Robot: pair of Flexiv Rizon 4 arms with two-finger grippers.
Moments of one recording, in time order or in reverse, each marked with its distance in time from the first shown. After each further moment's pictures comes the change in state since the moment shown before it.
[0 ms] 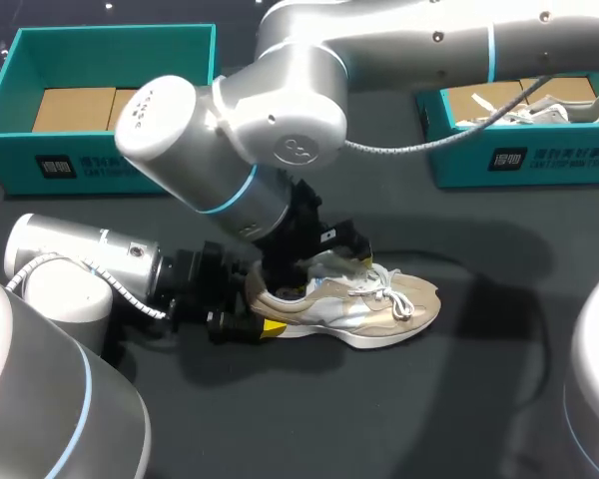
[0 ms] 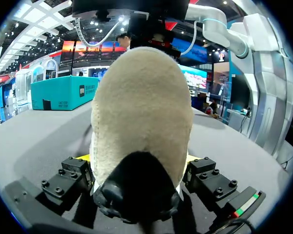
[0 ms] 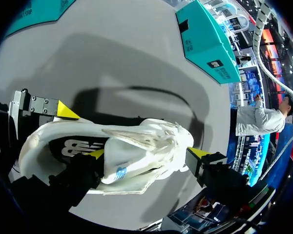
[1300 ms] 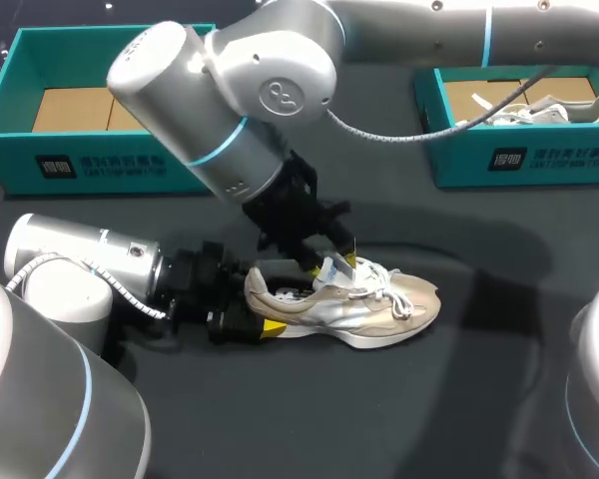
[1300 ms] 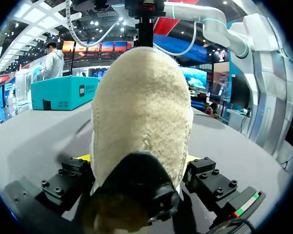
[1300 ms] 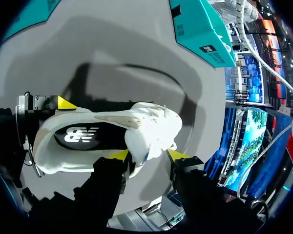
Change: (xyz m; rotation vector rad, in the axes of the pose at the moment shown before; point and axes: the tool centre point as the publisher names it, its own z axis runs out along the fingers) left arm 0.000 0.000 0.000 0.000 0.000 0.000; right arm -0.014 -0.010 -0.033 0.186 -0.015 0.030
